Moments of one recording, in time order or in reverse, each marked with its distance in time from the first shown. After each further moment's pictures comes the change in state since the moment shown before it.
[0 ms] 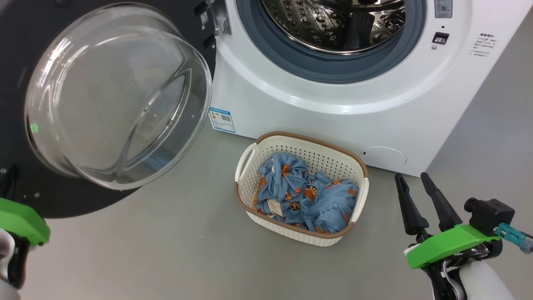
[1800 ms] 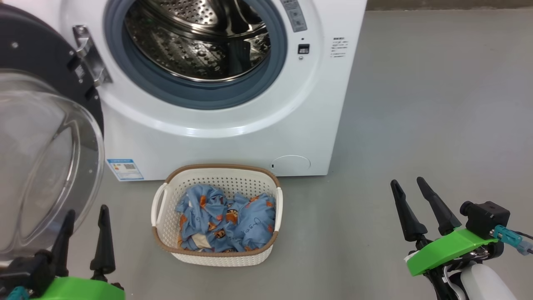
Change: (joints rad) left arm 0.534 -0.112 -0.008 -0.751 -0.048 0.223 -0.079; right arm 0.016 -0.047 0.060 -0.010 -0.003 0.000 0.000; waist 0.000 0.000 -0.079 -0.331
